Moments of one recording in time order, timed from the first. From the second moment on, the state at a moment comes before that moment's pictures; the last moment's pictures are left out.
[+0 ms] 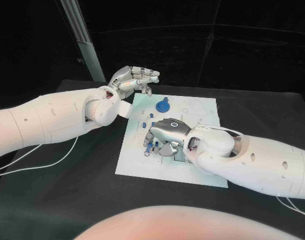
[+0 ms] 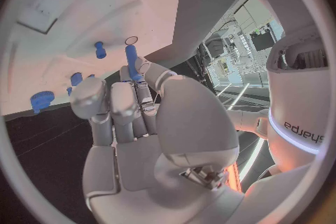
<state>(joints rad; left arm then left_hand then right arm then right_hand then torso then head) 1.22 -0.75 -0.11 1.30 -0.04 -0.12 0.48 1.33 -0.10 0.38 -0.01 0.15 1.00 0.17 0.16 0.07 1.04 0.10 0.40 0.11 1.22 0.01 1.00 0.60 0.18 1.15 0.12 0.69 0.64 1.09 -0.53 -0.10 1.60 -1.71 -0.23 -0.06 1.40 -0.04 0.49 -0.13 0.09 1.10 0.14 0.11 0.09 1.12 0.09 0.28 0.07 1.47 -0.01 1.13 1.01 0.13 1.36 0.09 1.23 0.95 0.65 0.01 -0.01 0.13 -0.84</state>
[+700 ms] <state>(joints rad) 1.22 -0.74 -0.11 1.29 -0.04 -0.12 0.48 1.33 -0.10 0.38 -0.01 0.15 1.00 0.17 0.16 0.07 1.04 0.10 0.40 0.11 1.22 0.01 1.00 0.60 0.18 1.15 0.12 0.69 0.64 1.08 -0.51 -0.10 1.57 -1.72 -0.21 -0.06 1.39 -0.04 0.50 -0.13 0.09 1.09 0.15 0.11 0.09 1.12 0.09 0.27 0.07 1.47 -0.01 1.13 1.01 0.13 1.36 0.09 1.23 0.95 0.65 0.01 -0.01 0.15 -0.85</state>
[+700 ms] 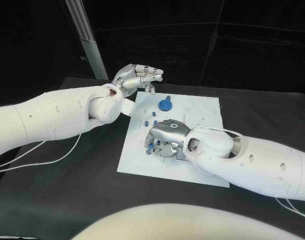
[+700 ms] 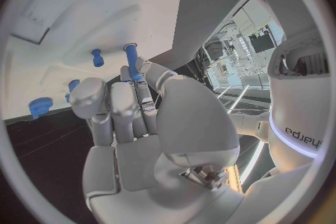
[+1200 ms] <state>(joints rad) 1.22 -0.74 -0.11 1.29 -0.04 -0.12 0.47 1.33 -0.10 0.38 -0.01 0.15 1.00 0.17 0.16 0.07 1.04 0.10 0.40 0.11 1.22 0.01 1.00 0.60 0.18 1.15 0.12 0.69 0.64 1.07 -0.48 -0.10 1.54 -1.73 -0.19 -0.06 1.38 -0.05 0.50 -0.13 0.09 1.09 0.15 0.10 0.09 1.12 0.09 0.27 0.07 1.47 -0.01 1.13 1.01 0.13 1.36 0.09 1.23 0.95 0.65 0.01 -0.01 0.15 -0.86</state>
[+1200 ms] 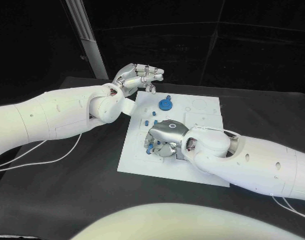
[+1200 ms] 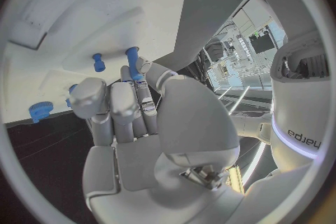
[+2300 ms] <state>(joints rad) 1.22 -0.74 -0.11 1.29 -0.04 -0.12 0.47 1.33 -0.10 0.38 -0.01 0.15 1.00 0.17 0.16 0.07 1.04 0.10 0.40 0.11 1.22 0.01 1.00 0.60 0.18 1.15 0.12 0.69 0.64 1.07 -0.51 -0.12 1.55 -1.71 -0.28 -0.04 1.29 -0.12 0.31 -0.06 0.14 0.94 0.19 0.07 0.07 0.90 0.13 0.23 0.07 1.42 0.03 0.99 0.79 0.15 1.25 0.12 1.06 0.69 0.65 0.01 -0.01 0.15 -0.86</state>
